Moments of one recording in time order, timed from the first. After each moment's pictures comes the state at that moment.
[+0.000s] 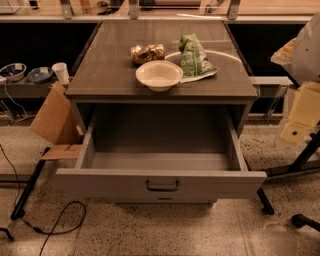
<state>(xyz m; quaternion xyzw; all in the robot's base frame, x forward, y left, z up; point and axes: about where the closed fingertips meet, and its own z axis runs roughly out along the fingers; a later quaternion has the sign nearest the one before) 0.438 -0.216 0.977 -0.60 0.78 -0.03 0.16</state>
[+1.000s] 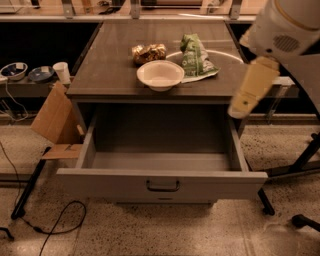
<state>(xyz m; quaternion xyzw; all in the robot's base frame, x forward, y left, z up) 0.499 -0.166 0.984 -0.59 0.78 -0.02 0.20</state>
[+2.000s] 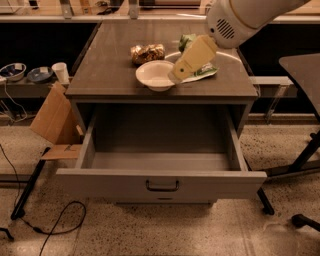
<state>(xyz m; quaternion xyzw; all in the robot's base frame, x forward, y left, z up) 0.577 -0.087 0.995 -0.45 0.82 0.07 0.34</state>
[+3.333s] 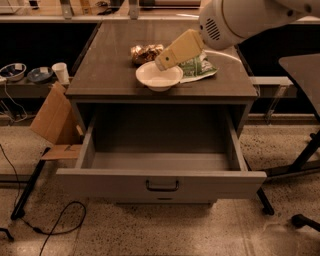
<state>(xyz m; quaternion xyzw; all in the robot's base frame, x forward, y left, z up) 0.594 -0.073 1.006 -0.34 0.84 0.08 0.42</state>
